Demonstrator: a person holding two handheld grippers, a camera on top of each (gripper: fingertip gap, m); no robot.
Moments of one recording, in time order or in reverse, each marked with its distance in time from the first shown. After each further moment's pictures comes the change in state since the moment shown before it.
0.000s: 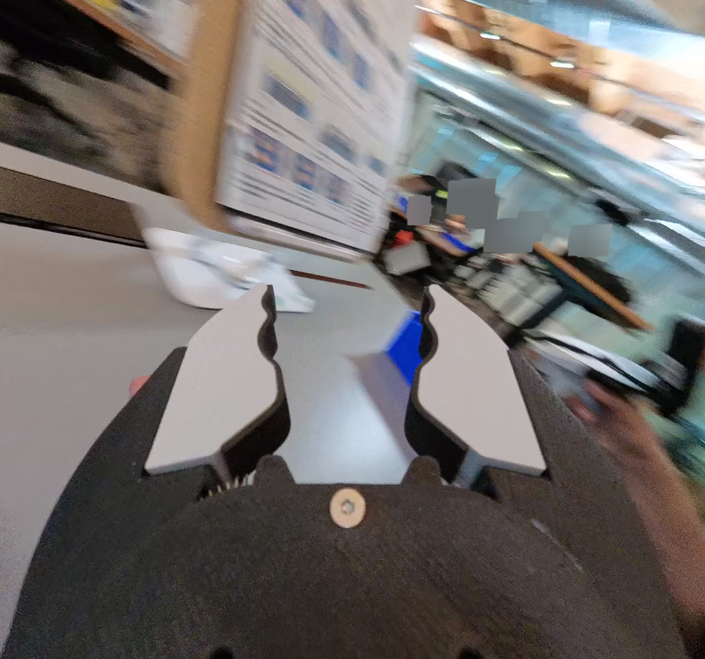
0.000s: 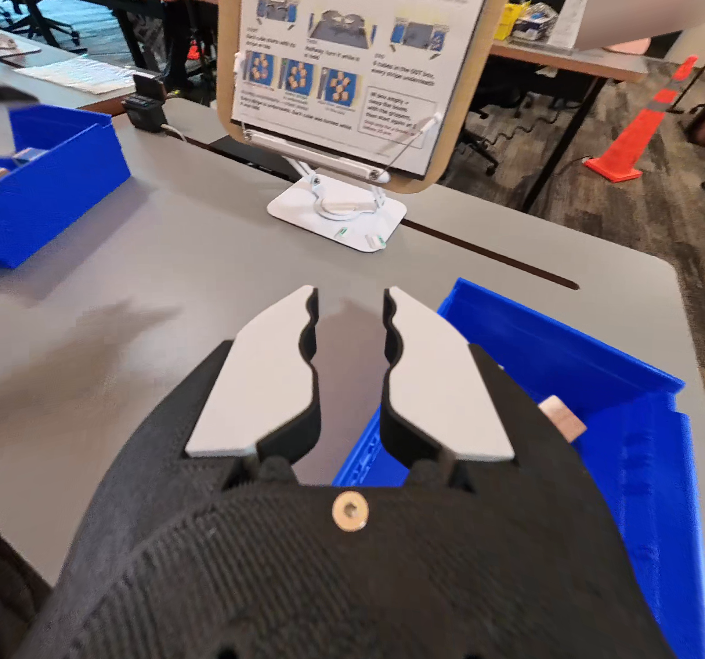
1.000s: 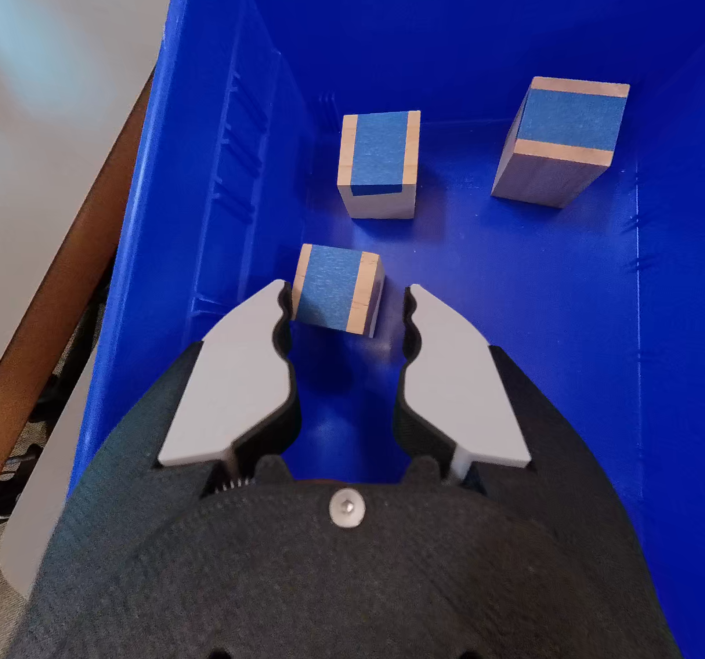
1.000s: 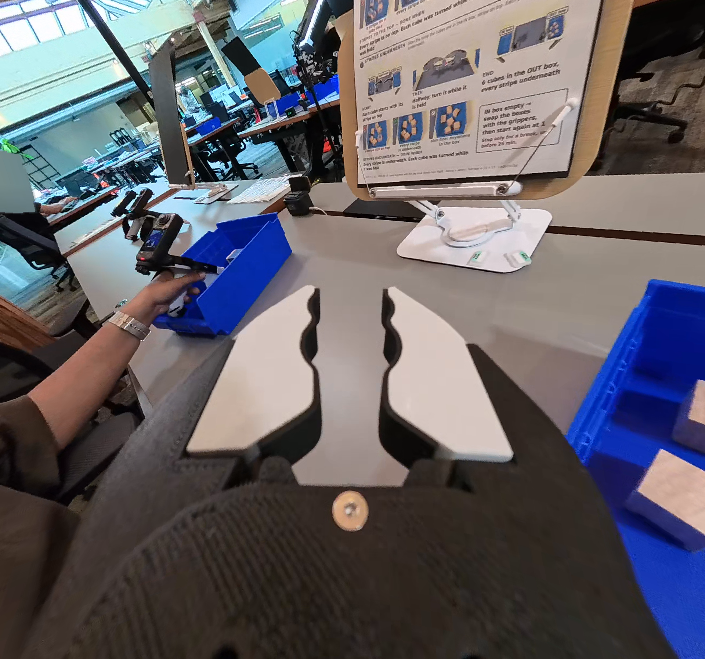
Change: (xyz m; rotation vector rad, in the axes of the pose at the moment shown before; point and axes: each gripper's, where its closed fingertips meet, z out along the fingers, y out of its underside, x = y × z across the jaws) left arm -0.307 -0.005 -0.212 -0.509 -1.349 0.224; right arm -0.061 -0.024 -0.003 0.124 -0.315 0.362
